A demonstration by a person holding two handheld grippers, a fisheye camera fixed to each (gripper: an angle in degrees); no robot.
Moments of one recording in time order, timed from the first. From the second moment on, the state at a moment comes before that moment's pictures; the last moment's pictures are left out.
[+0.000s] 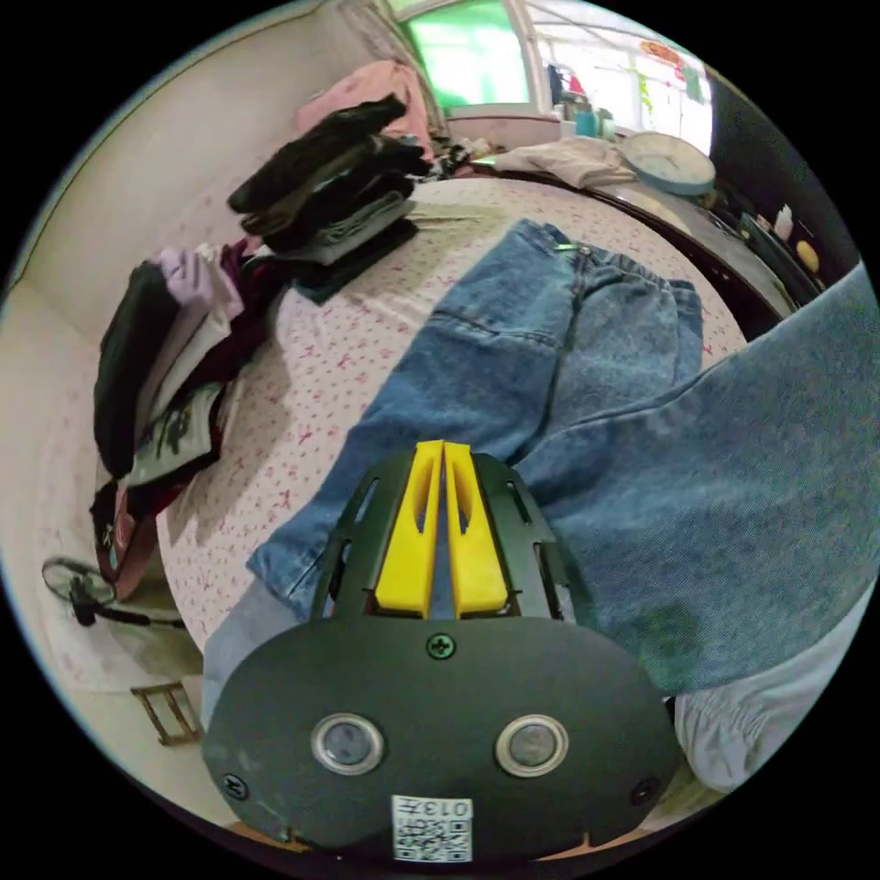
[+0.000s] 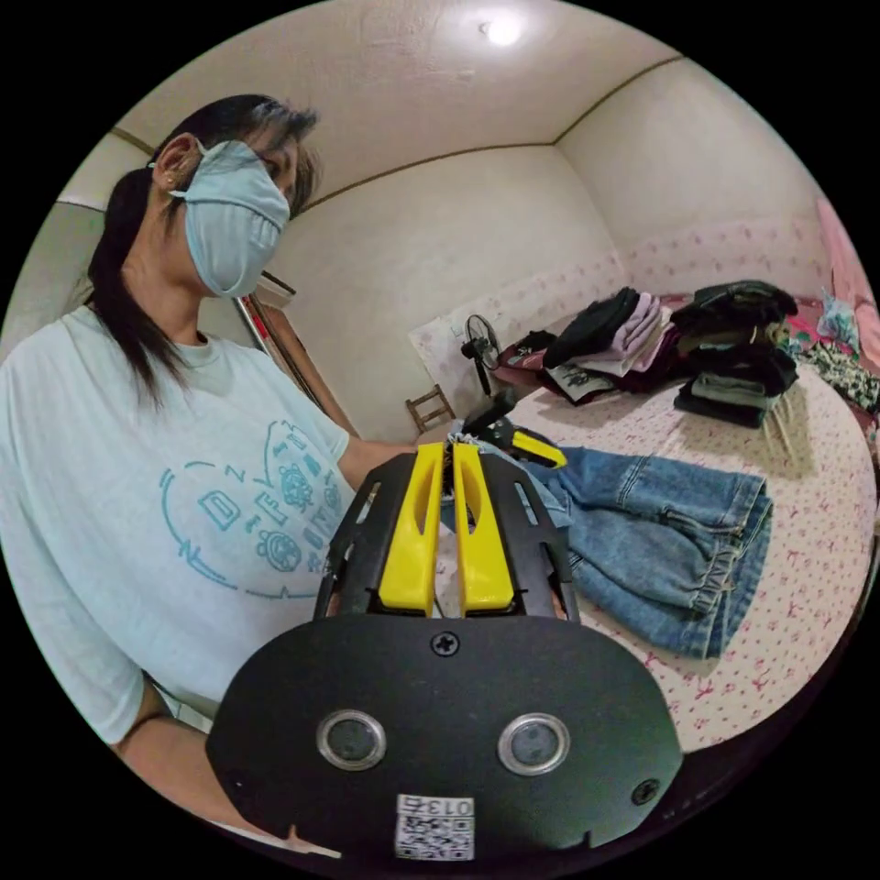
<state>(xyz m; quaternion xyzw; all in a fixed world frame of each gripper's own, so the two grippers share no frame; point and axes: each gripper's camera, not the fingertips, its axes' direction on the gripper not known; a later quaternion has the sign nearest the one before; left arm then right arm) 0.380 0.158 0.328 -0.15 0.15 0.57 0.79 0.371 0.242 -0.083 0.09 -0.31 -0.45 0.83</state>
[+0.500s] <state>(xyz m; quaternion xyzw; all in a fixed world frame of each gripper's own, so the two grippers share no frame) 0.272 0.065 0.398 -0.20 0.13 0.40 0.89 0.451 0.159 -0.069 0.16 -0.27 -0.37 0.87</state>
